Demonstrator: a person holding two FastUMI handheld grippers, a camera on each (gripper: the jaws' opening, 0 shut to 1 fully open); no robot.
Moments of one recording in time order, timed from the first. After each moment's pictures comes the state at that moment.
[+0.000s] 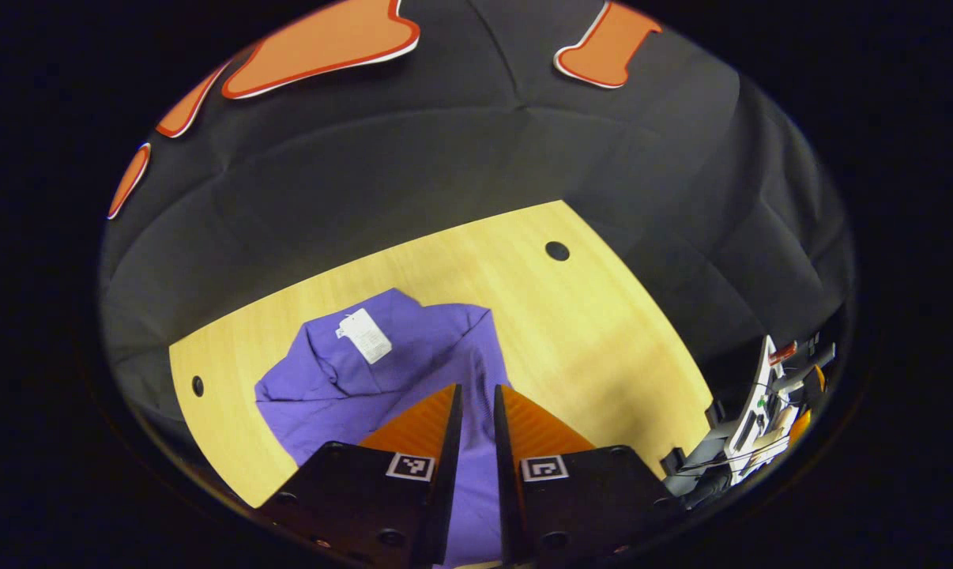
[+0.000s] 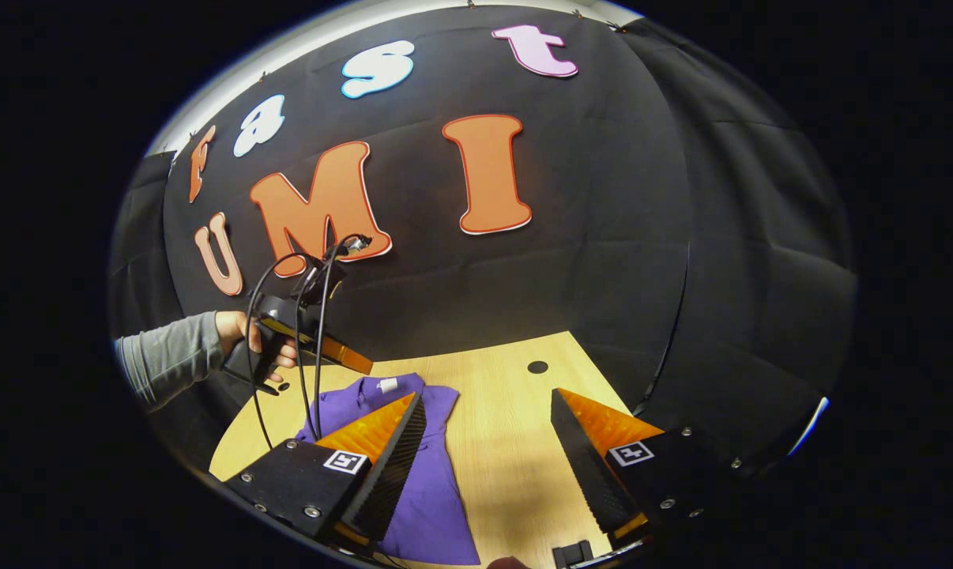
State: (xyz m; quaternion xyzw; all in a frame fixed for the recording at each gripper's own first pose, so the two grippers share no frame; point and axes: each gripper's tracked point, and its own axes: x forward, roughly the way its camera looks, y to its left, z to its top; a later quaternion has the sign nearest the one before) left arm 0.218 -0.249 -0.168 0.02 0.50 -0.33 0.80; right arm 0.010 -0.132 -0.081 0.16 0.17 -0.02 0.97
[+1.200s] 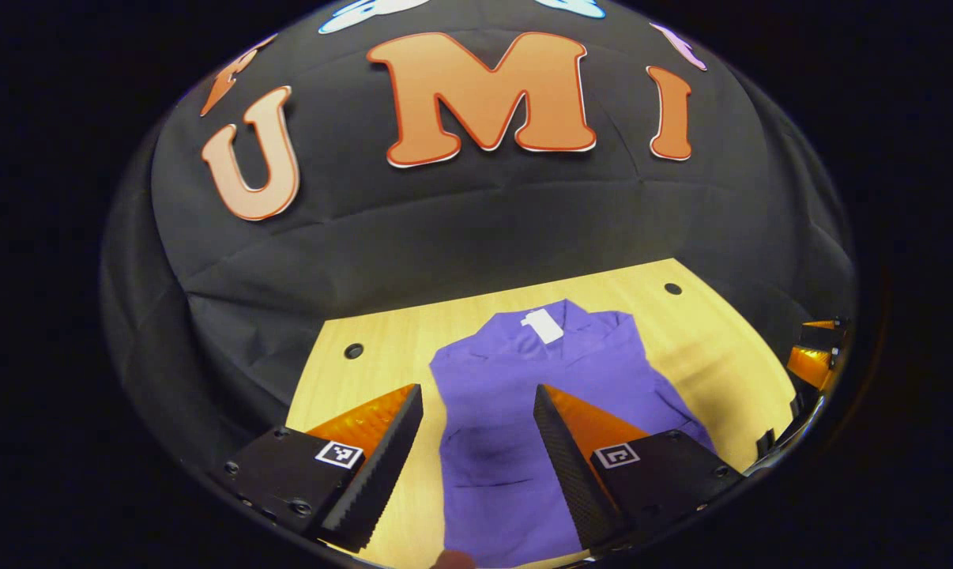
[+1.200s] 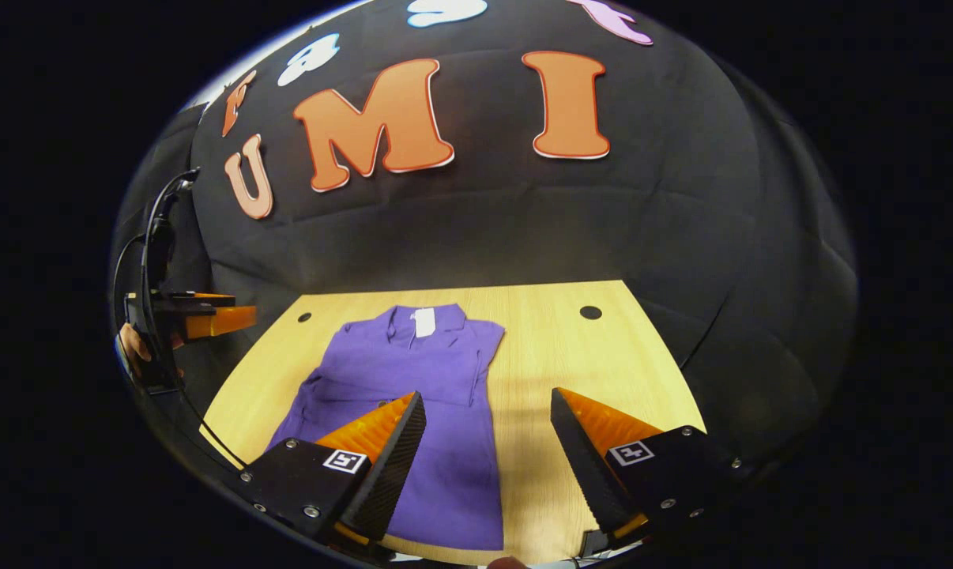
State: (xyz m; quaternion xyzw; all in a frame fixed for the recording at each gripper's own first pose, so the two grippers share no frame) left arm 0.101 0.038 -0.159 0.05 0.34 -0.09 0.94; right arm 0.011 -0.028 -0.157 0.09 0.29 0.07 0.95
